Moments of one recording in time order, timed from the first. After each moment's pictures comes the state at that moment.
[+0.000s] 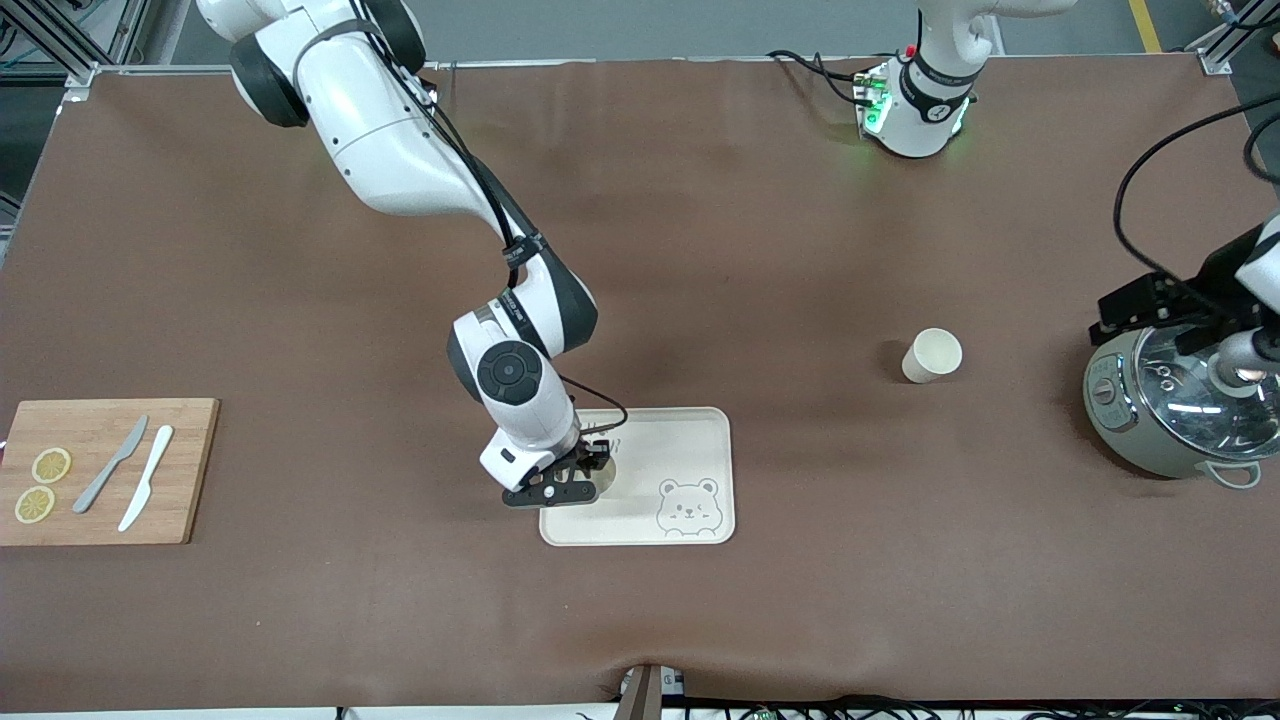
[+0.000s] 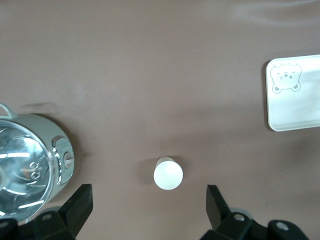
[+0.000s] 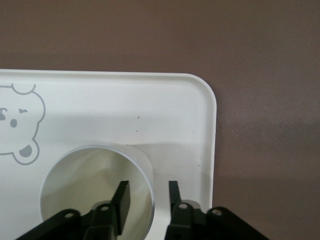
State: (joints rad) left arm -0.11 0.13 0.14 -1.47 -0.12 1.66 0.14; right arm 0.57 0.95 -0.04 -1.16 0.04 2.27 0.47
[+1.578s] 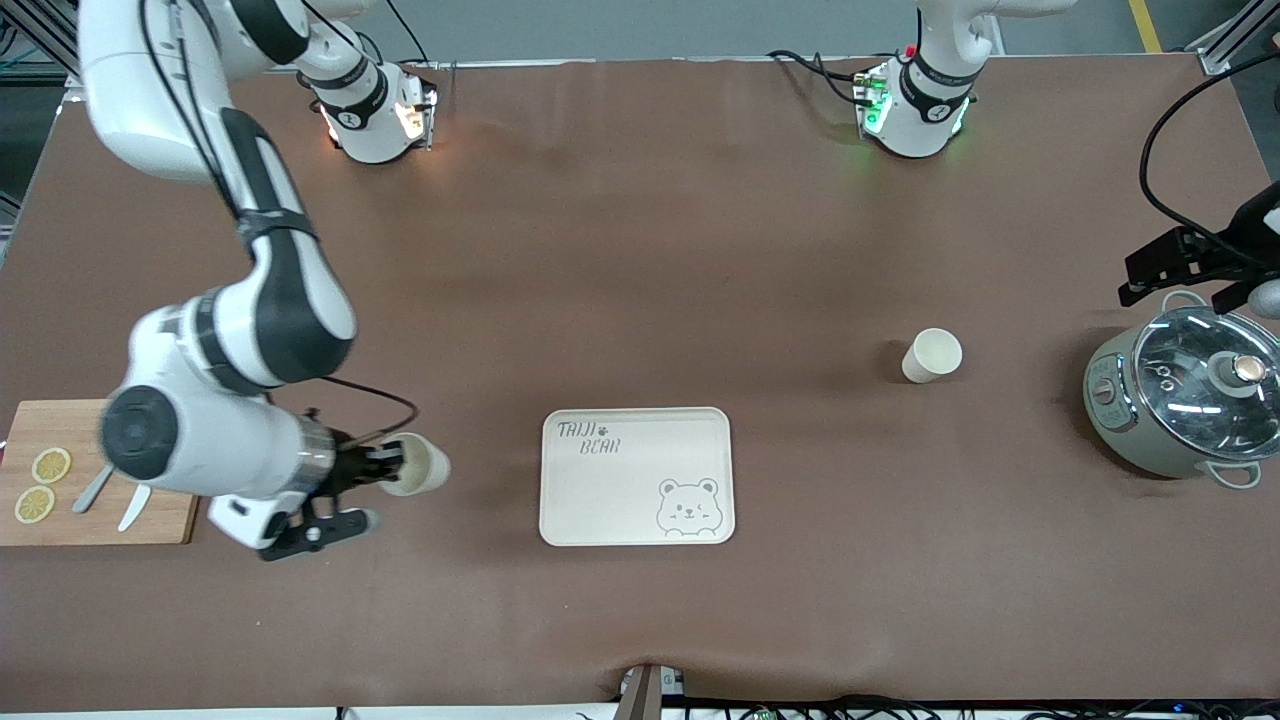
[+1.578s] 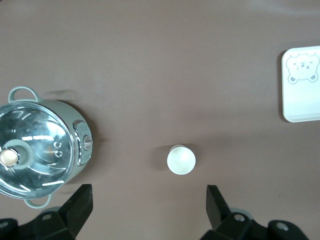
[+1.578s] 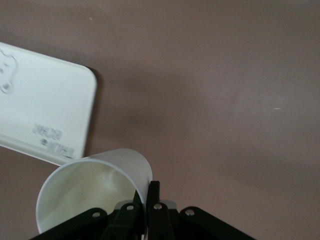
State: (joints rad) left arm -0.12 0.06 0.12 -1.52 -0.04 1.64 0.08; right arm 0.09 0.75 0.16 -1.00 0.00 1.70 -0.14
